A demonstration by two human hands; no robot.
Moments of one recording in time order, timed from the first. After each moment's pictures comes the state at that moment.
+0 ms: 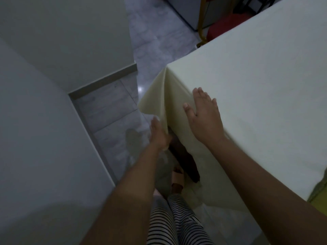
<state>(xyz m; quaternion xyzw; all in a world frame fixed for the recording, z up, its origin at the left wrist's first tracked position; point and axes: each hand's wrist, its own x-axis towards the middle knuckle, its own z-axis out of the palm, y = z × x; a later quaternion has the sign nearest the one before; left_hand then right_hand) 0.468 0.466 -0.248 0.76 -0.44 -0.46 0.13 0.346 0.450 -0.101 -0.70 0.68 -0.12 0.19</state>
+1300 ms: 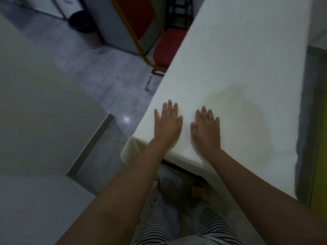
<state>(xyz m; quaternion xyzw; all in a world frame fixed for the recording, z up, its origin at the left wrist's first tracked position) 0.378 0.308 -0.096 0.48 -0.86 -0.16 0.00 0.268 0.392 -0.108 -0.50 0.85 -0.10 0.12</state>
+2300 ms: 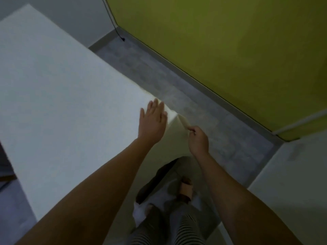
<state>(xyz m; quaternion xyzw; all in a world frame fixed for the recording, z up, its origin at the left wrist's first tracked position) 0.215 0.505 -0.111 -0.08 -0.98 -0.15 -0.07 0.268 0.653 -0.184 0.26 0.82 -0.50 0.07</state>
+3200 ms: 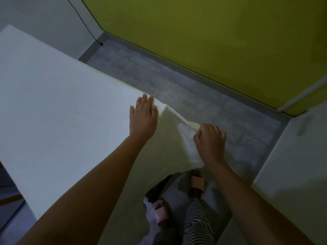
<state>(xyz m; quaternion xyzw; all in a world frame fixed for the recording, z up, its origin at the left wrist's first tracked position) 0.217 0.508 -0.108 -0.07 -0.98 -0.17 -0.06 0.322 0.678 -0.209 0.16 0.95 -0.19 -0.16</state>
